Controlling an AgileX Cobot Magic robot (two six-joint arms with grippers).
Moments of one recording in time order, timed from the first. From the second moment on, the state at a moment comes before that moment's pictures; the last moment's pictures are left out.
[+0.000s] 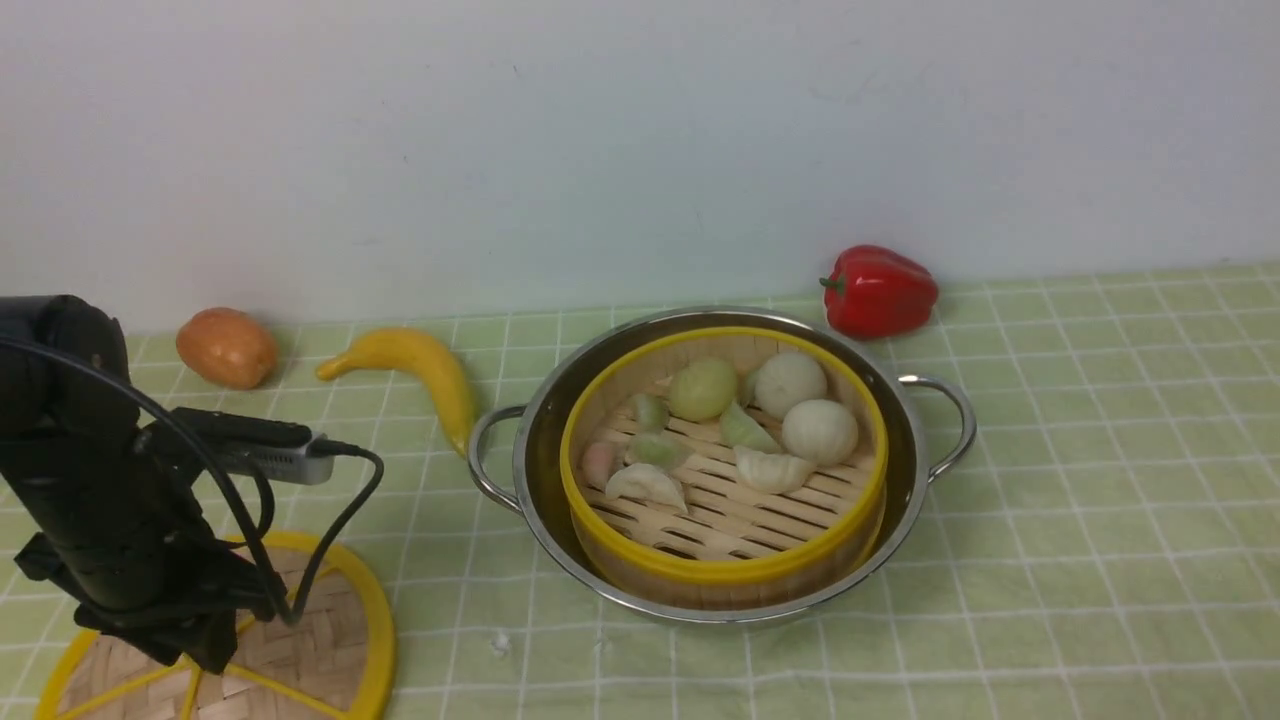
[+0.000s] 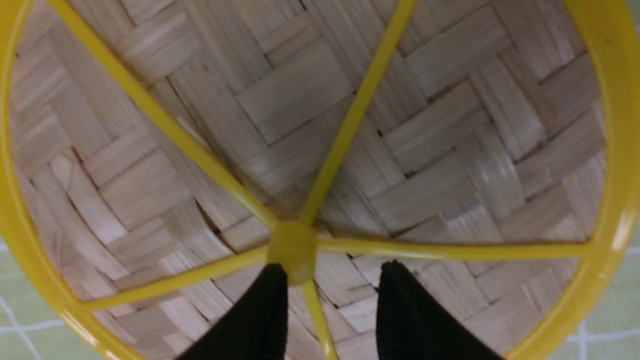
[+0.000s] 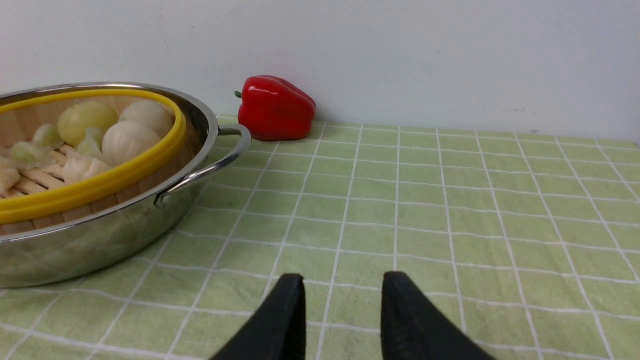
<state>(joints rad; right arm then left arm) 0.14 0.00 0.01 -0.11 0.35 0.20 0.07 1.71 -1.00 0.07 0.99 0.20</state>
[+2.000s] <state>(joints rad) 0.14 0.00 0.01 -0.11 0.35 0.20 -0.23 1.71 -1.62 0.05 1.21 0.27</state>
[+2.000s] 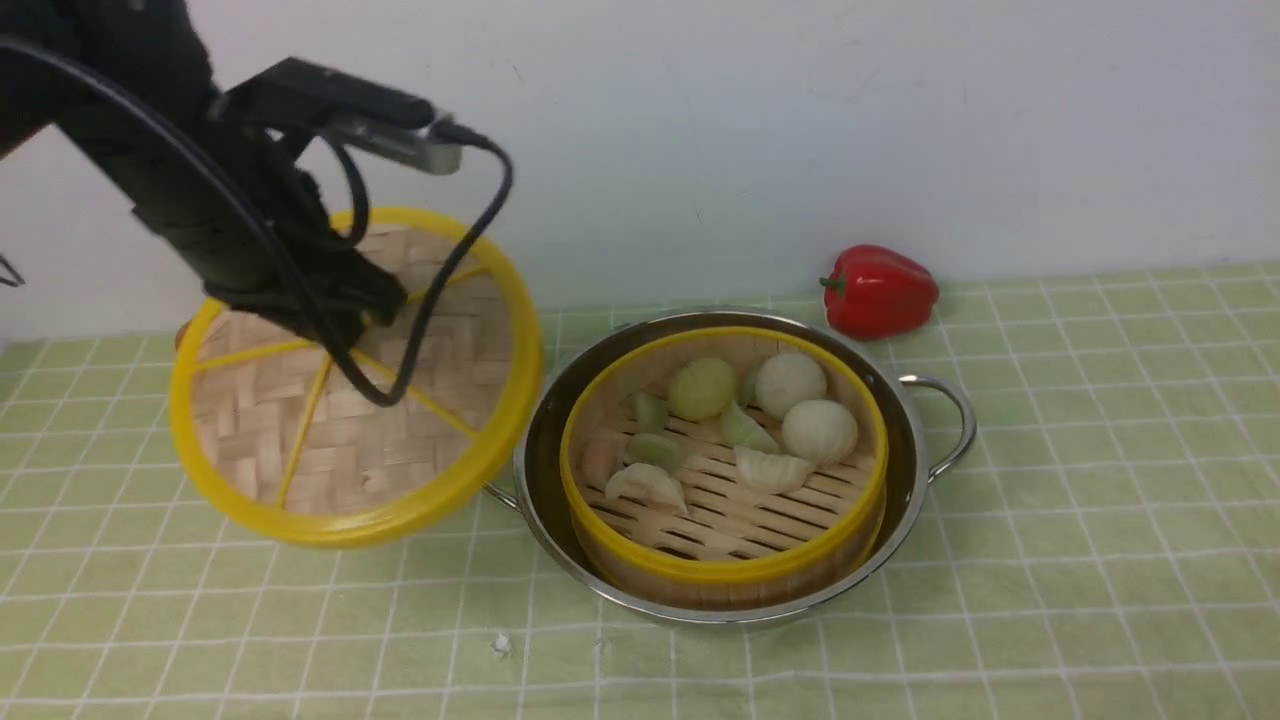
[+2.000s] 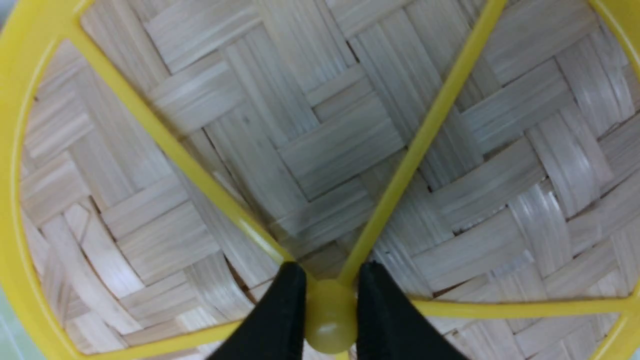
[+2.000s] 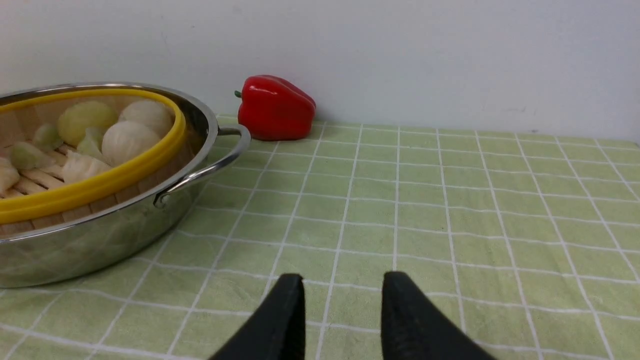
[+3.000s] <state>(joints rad) 0.14 0.00 0.01 -0.11 0.35 0.20 -0.64 2.09 -1.92 0.16 1.16 0.52</state>
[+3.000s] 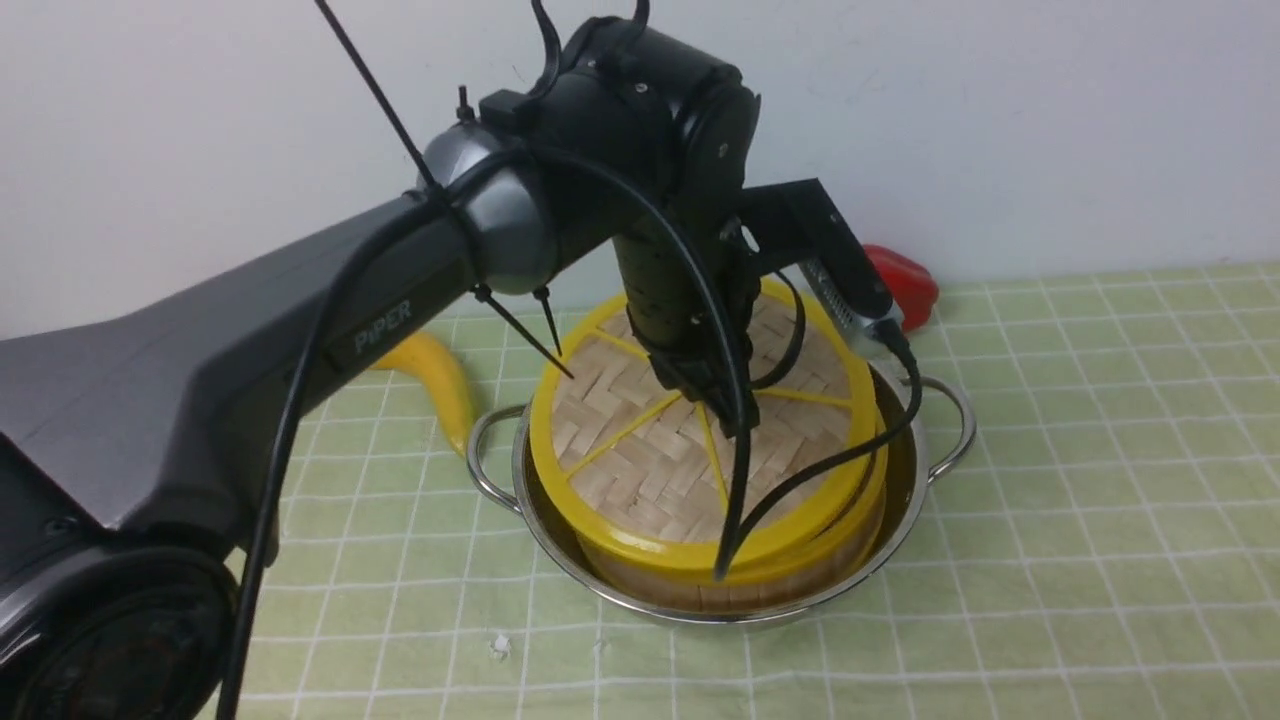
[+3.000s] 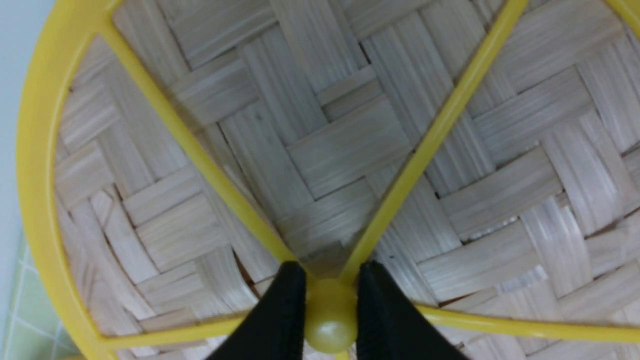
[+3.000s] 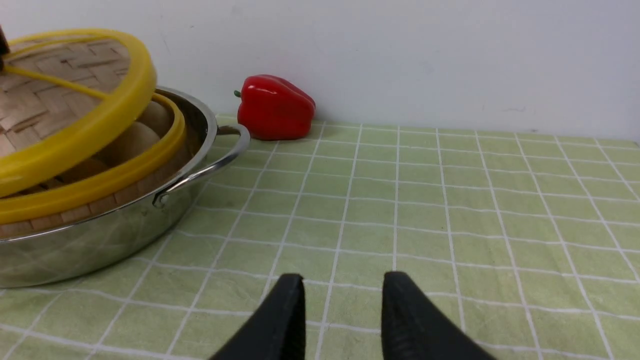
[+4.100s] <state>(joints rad) 0.14 0.00 0.01 -0.11 0.35 0.20 -0.64 2.13 -2.03 0.13 1.22 0.67</state>
